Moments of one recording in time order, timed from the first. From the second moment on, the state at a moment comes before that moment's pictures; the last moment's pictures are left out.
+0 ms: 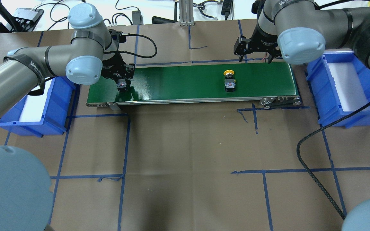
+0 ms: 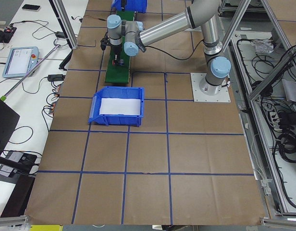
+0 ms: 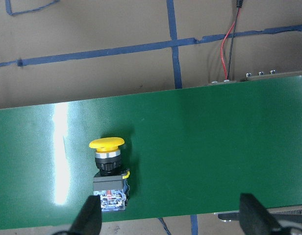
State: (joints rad) left arm -1.56 -2.04 -1.61 -1.01 1.57 0.06; right arm 1.60 -1.26 1.57 -2.02 -1.54 0.14
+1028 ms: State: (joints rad) left arm -1.57 -1.94 -1.46 -1.23 1.58 0.06; right arm 1.56 -1.15 1.56 -2.02 -1.54 0.13
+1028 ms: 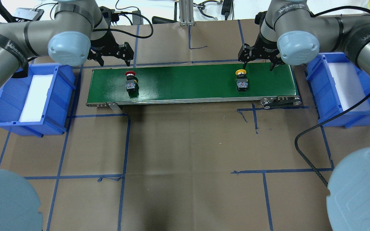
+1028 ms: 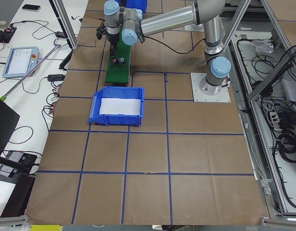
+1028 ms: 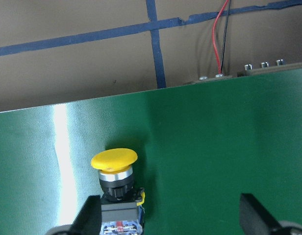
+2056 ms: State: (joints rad) left arm -1.58 -1.67 -1.51 -1.52 1.58 0.07; right arm 1.55 -1.07 1.56 -2.05 -1.55 0.05
